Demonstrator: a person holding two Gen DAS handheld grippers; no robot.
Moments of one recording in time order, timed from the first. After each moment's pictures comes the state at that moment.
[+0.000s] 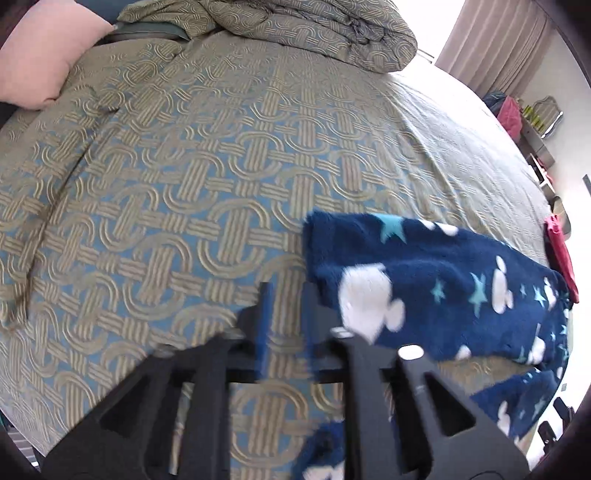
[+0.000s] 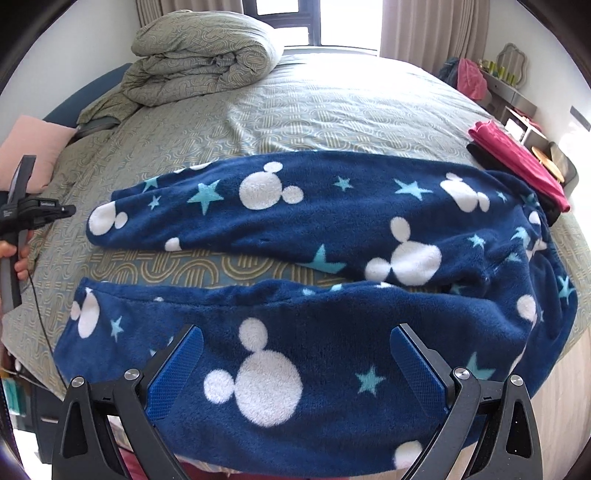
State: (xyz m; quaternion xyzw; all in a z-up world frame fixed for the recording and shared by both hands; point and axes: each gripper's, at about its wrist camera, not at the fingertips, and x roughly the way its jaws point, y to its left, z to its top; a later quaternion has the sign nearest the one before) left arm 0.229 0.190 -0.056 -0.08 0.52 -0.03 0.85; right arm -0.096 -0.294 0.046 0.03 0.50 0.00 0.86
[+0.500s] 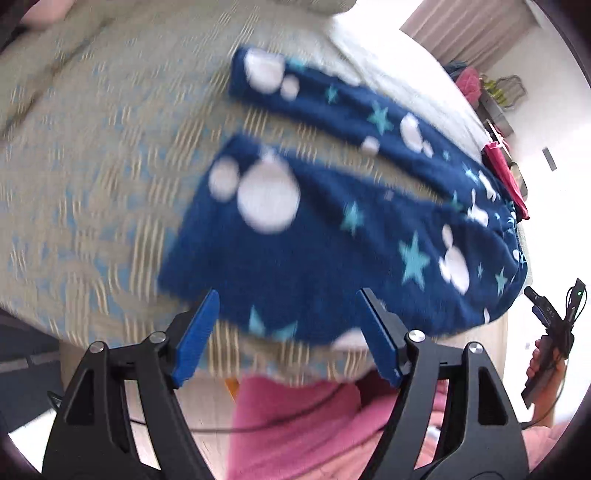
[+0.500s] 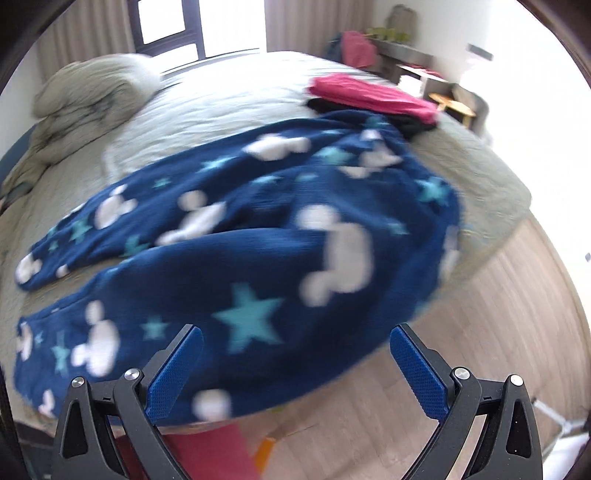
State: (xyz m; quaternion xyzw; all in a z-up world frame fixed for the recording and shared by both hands) left arm 0.010 0.140 -0.081 -0.14 0.59 -0.11 0.79; right arm -0.191 -0.471 0.043 0.09 0.48 -0.20 0.85
